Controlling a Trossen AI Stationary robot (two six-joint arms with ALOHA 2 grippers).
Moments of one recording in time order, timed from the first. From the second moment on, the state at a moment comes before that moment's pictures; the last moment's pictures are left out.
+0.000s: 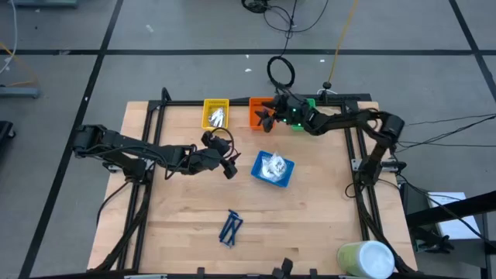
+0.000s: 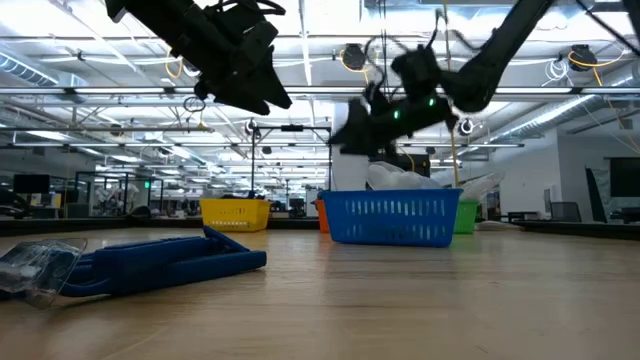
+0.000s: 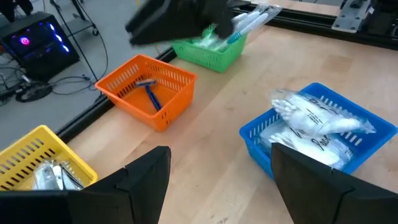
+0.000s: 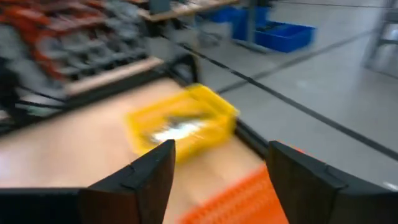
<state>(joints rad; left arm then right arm) -0.09 1.40 0.85 -0.04 -0.63 -0.30 -0.55 1.74 0.87 0.67 -0.10 0.12</state>
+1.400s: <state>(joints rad) -0.52 1.72 0.85 -0.09 -0.10 -0.91 -0.01 1.36 0.86 0.39 -0.41 0.05</state>
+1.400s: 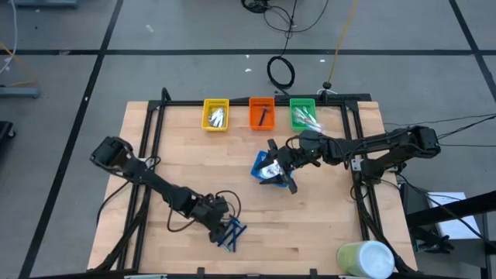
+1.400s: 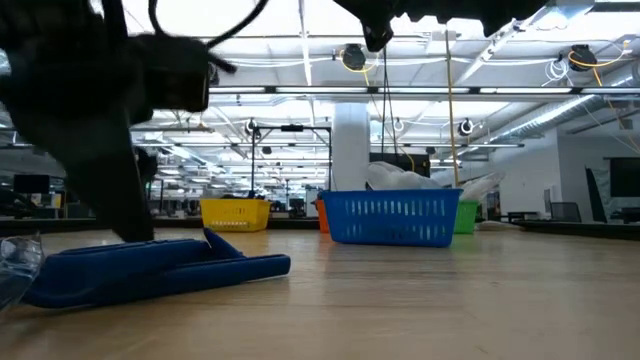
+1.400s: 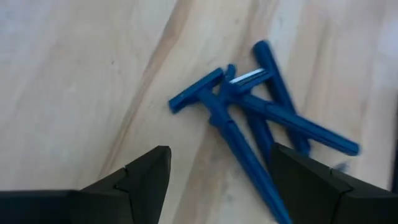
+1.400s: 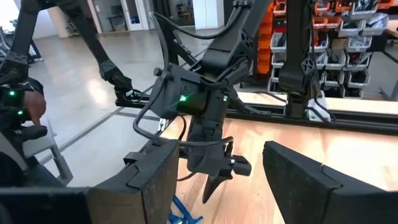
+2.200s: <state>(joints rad) -0.50 1.79 0.86 -0.29 -0.13 -1.09 -0.01 1.36 0.86 0.33 -0.42 0.04</state>
